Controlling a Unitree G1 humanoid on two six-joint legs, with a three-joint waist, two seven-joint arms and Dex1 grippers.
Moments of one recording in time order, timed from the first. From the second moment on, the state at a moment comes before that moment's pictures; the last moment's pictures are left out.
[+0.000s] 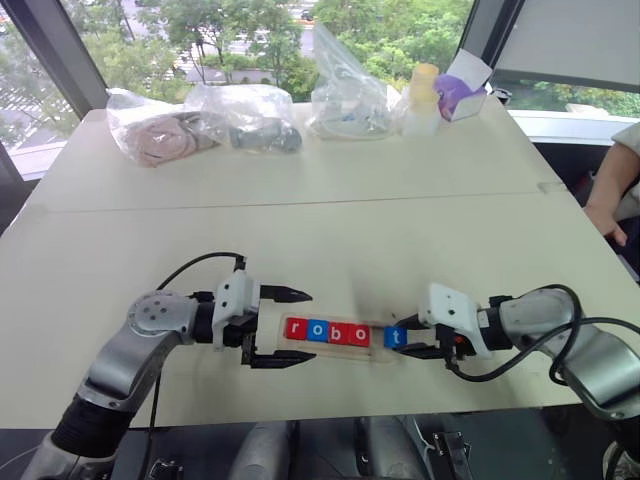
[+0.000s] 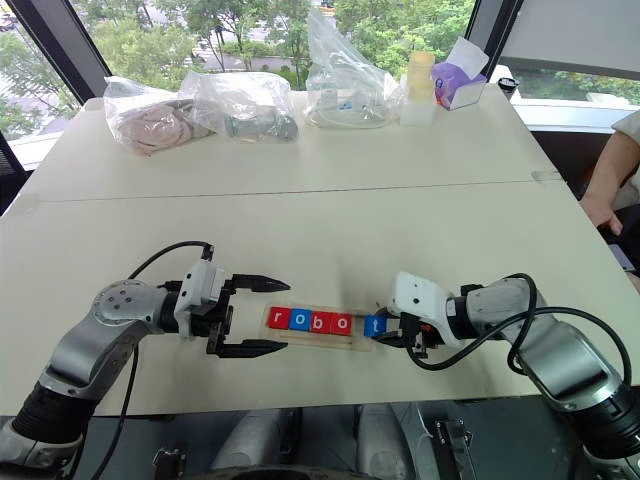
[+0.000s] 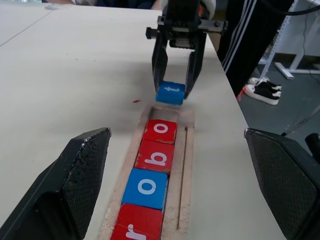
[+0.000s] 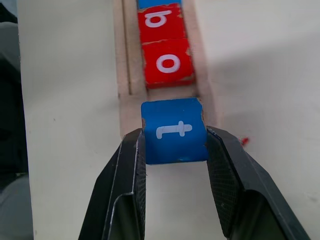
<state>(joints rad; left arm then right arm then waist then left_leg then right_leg) -0.16 0.65 -0.14 -0.32 -0.47 0.25 -1.20 -0.17 -0.96 0.19 -0.50 0.27 0.63 1.07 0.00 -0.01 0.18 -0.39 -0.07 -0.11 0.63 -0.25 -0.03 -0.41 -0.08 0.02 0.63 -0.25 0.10</state>
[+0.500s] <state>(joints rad) -0.15 0.65 -0.13 -0.33 -0.47 0.25 -1.18 -0.24 -0.92 0.27 -0.49 0.21 0.65 1.04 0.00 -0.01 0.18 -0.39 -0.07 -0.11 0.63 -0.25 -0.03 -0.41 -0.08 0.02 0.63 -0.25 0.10</state>
